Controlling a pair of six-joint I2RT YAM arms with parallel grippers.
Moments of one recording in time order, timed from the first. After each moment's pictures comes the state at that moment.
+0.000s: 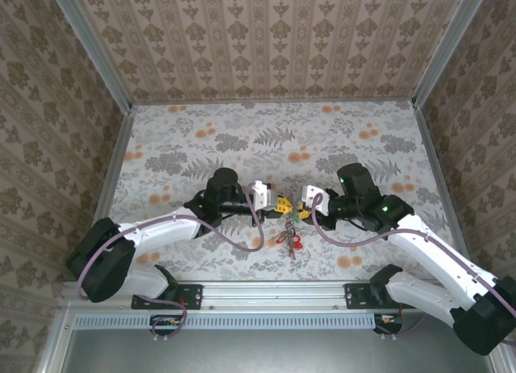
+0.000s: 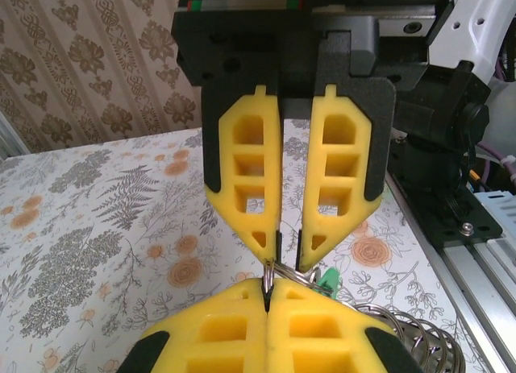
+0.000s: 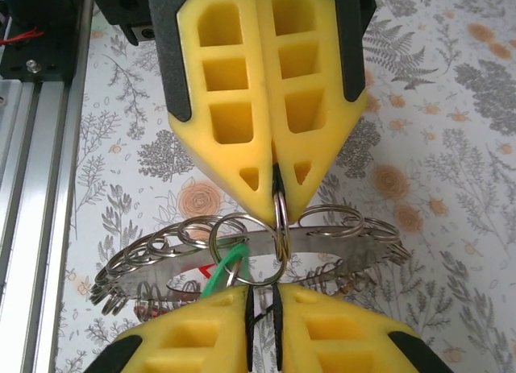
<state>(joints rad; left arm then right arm) -0.84 1.35 0.64 0.46 0.80 0.34 0.53 0.97 0.78 -0.56 -0.55 -0.65</state>
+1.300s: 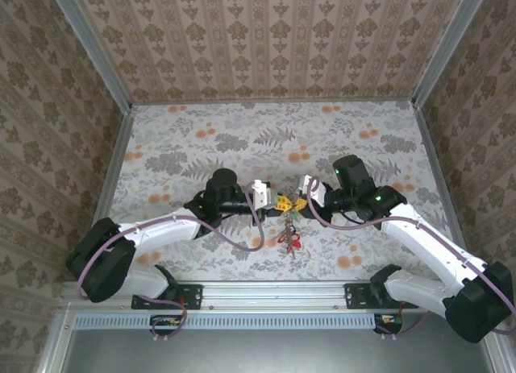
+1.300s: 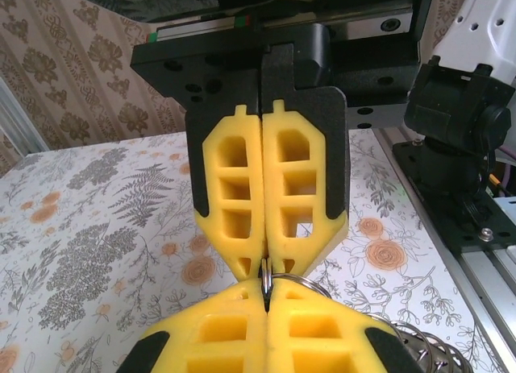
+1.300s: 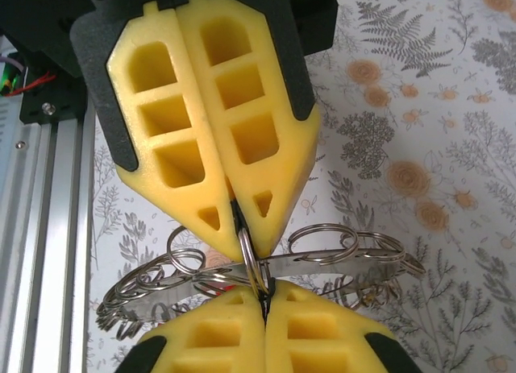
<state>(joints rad) -0.84 1.35 0.63 0.49 0.76 0.33 0.49 1.07 0.83 -0.55 -0.61 -0.54</state>
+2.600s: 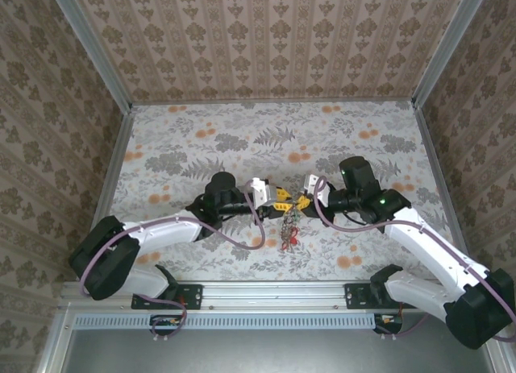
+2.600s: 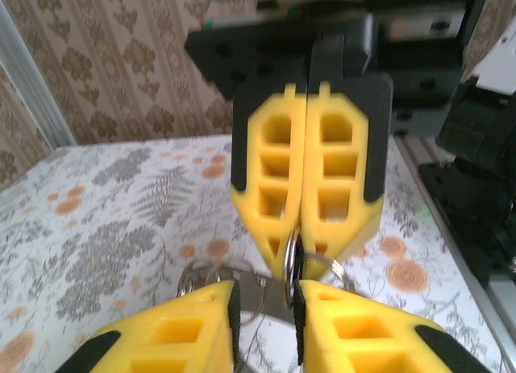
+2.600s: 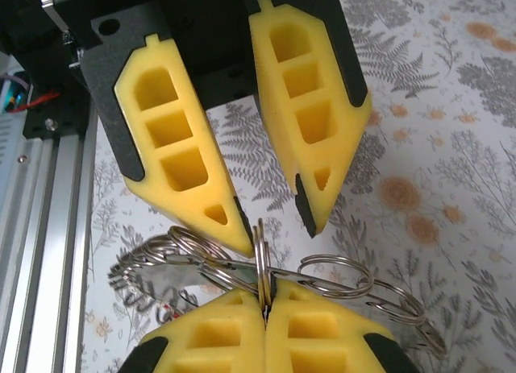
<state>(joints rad) -0.85 1.37 0.61 0.59 0.68 0.24 0.46 1.03 0.80 -0.52 -0.66 -0.56</state>
